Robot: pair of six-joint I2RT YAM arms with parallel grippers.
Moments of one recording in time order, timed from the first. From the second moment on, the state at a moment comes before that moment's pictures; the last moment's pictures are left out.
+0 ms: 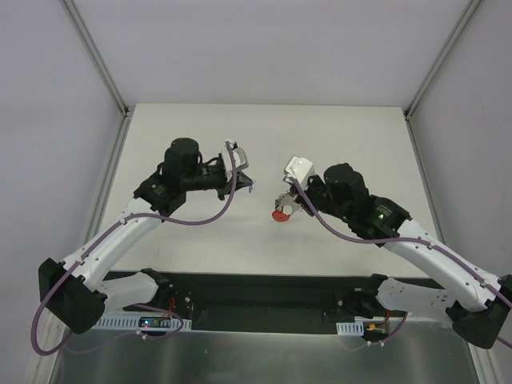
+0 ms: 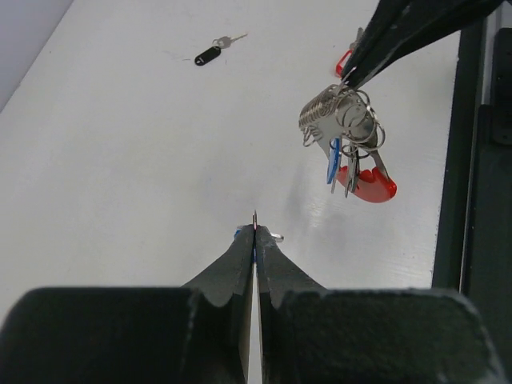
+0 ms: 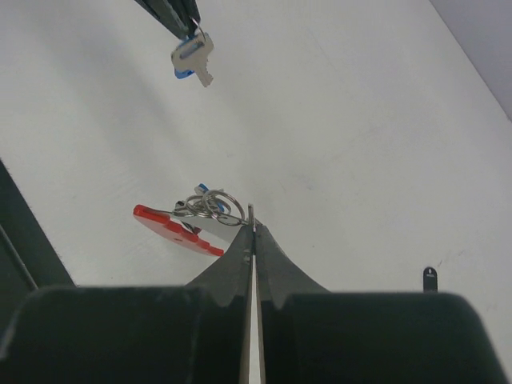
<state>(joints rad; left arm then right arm) -0.56 1.14 1.00 -0.24 0.64 0.30 0.87 0.99 1.01 -0.49 0.02 -0.28</state>
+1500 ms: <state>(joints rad) -0.68 0.95 0.88 -0.31 0.72 0.54 1.11 1.17 1.18 -0.55 0.02 -0.55</state>
